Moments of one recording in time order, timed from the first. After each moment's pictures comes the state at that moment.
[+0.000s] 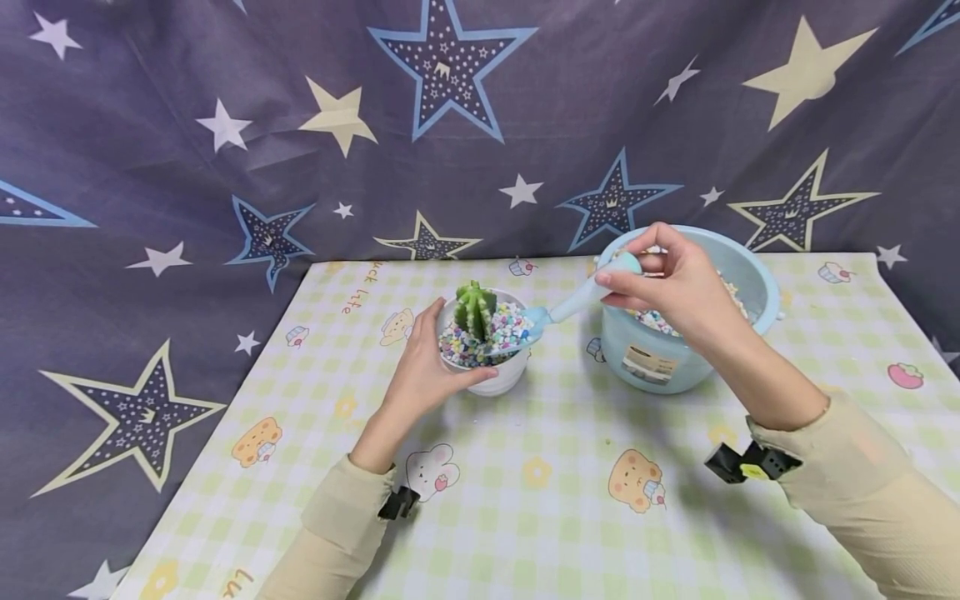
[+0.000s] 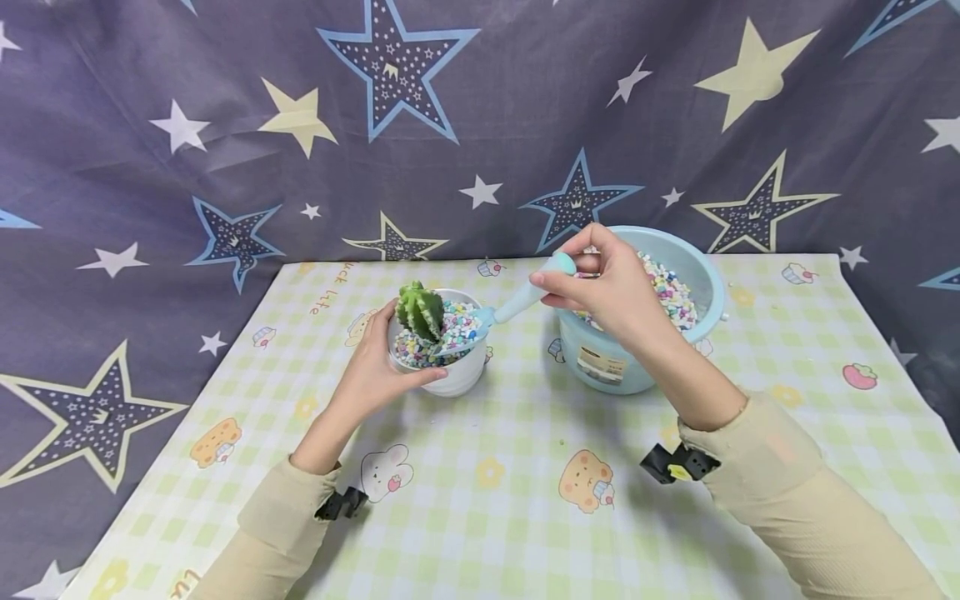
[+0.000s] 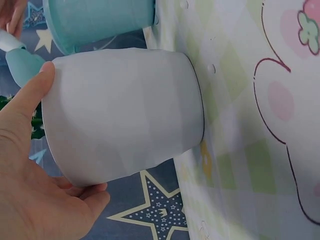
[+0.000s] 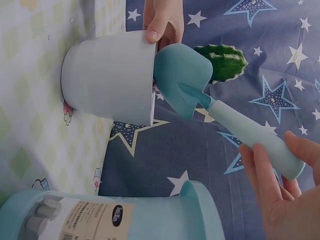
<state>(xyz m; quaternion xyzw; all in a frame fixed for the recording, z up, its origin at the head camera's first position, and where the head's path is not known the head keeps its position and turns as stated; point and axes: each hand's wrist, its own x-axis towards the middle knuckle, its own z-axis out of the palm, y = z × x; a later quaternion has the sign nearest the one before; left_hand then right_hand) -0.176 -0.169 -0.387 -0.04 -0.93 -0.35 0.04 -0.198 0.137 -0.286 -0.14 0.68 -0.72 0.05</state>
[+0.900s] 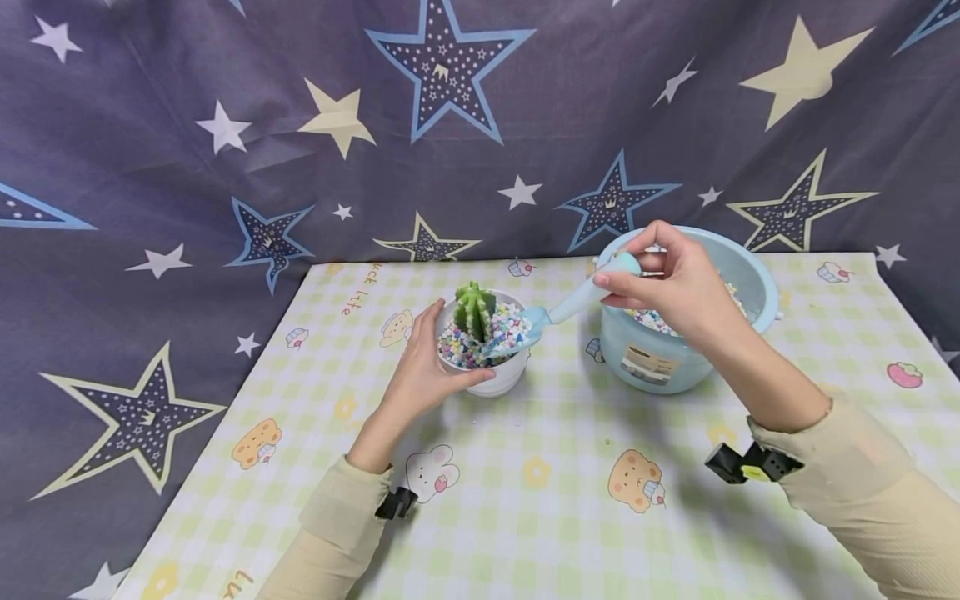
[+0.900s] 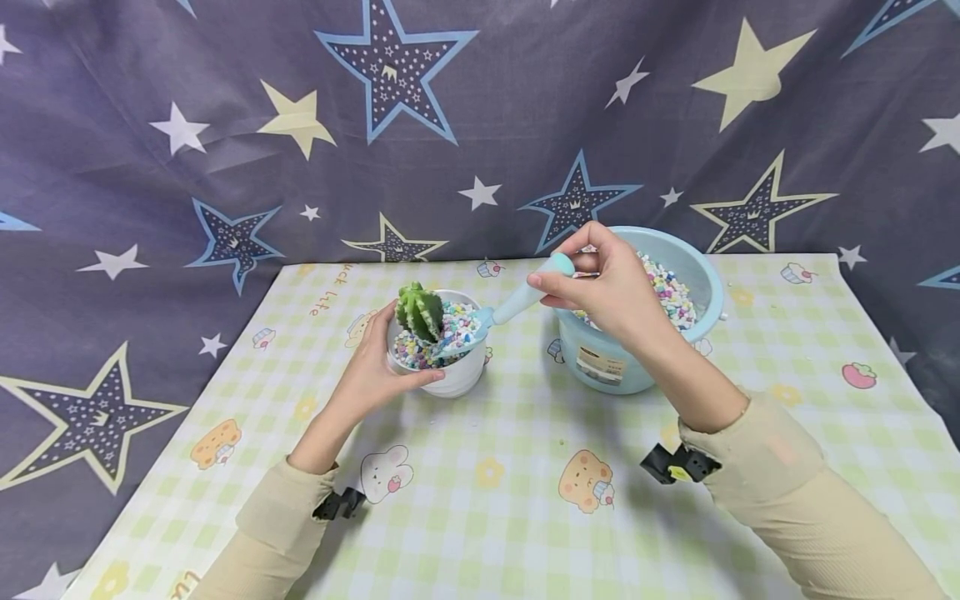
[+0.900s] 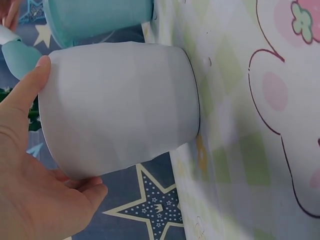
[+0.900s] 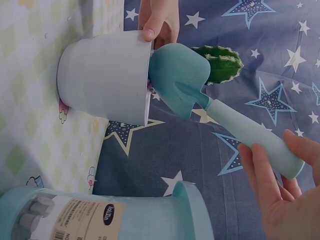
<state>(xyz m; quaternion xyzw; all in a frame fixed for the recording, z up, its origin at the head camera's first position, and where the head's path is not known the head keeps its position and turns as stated) -0.178 -0.173 -0.387 -0.06 -0.93 -0.36 0.04 -0.197 0.136 -0.283 -0.15 0.69 -0.70 0.03</state>
